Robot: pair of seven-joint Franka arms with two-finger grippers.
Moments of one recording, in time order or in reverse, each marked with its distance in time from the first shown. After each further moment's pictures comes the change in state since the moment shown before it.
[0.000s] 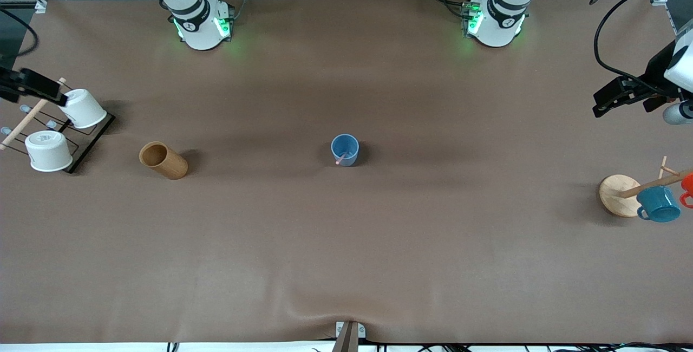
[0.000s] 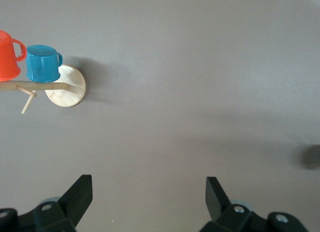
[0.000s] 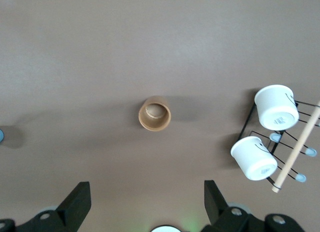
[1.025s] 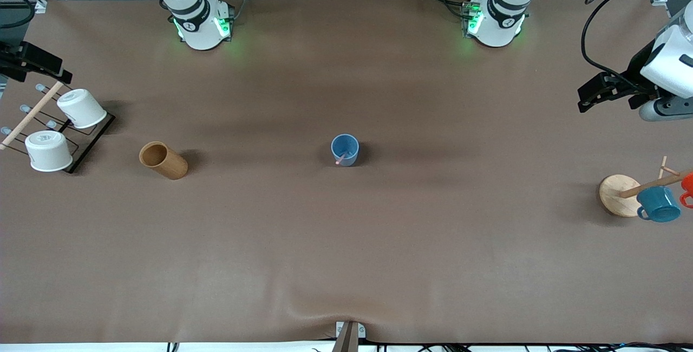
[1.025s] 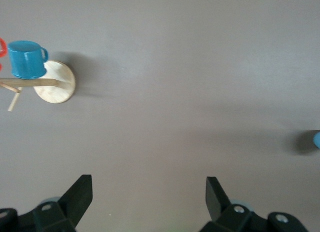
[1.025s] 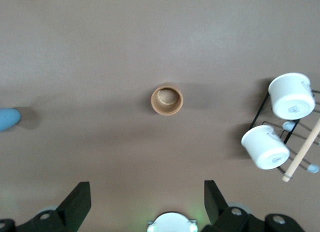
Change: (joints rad) left arm -0.001 -0.001 -0.039 0.000 -0.031 -0.031 0.001; right arm -0.012 -0.066 0.032 -0.054 0.027 -0.021 -0.028
